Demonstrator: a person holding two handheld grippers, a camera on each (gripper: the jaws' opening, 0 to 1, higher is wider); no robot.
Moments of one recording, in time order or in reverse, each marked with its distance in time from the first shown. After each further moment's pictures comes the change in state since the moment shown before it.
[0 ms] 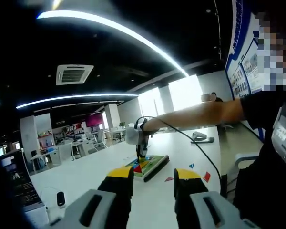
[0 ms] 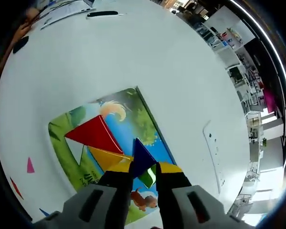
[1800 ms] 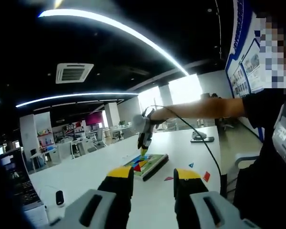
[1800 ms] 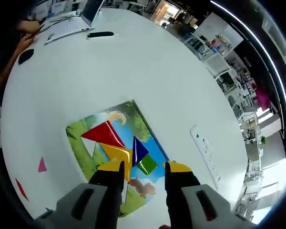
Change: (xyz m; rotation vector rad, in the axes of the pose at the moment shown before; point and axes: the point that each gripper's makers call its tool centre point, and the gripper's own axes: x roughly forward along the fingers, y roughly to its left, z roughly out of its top) left arm 0.004 -0.003 -0.002 -0.007 0.012 -0.003; right arm -0.054 -0.013 -0.005 0.085 -0.160 -0.058
